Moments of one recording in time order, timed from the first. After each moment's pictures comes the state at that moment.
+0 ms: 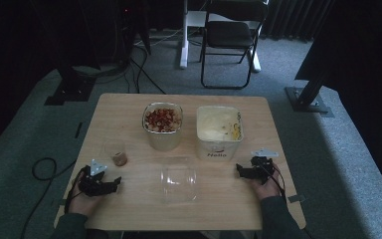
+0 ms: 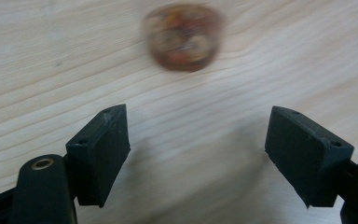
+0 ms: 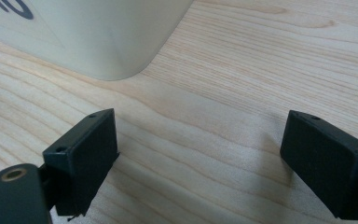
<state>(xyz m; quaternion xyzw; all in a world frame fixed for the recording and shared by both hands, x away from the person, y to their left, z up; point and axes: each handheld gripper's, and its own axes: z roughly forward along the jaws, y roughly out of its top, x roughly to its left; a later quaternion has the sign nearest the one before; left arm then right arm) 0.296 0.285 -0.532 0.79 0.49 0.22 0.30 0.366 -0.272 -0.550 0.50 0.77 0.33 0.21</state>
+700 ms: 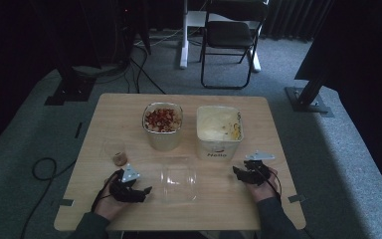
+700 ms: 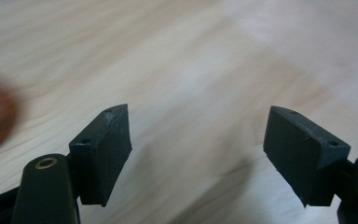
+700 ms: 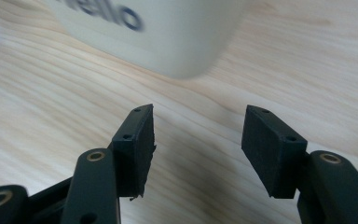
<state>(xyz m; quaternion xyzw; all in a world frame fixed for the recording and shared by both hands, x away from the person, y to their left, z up) 0.288 0.193 -0.530 0.85 0.37 0.15 0.33 0.340 -0.246 -0.525 0.48 0.78 0.34 0.19</state>
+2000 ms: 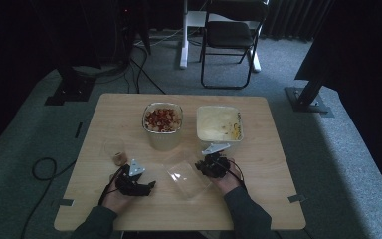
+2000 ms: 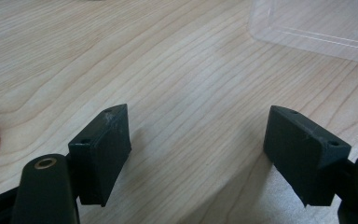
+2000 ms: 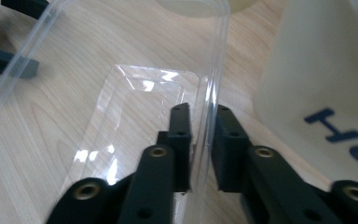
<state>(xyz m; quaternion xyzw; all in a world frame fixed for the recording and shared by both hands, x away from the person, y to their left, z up) 0.310 0.187 -0.540 0.84 0.40 0.17 0.32 0.359 -0.123 -0.503 0.36 0.85 0.36 0.10</state>
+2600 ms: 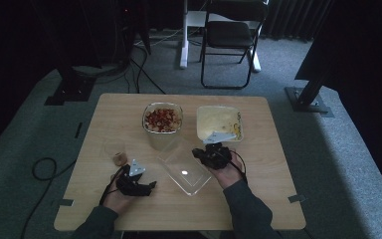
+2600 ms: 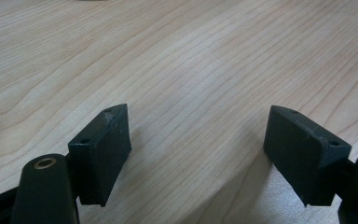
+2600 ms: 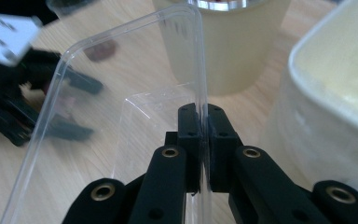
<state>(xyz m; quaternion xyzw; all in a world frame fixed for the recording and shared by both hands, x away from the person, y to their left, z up) 0.311 0.187 -0.541 0.84 0.40 0.16 0.33 0.350 -0.117 -0.434 0.34 0.83 0.43 0.12</state>
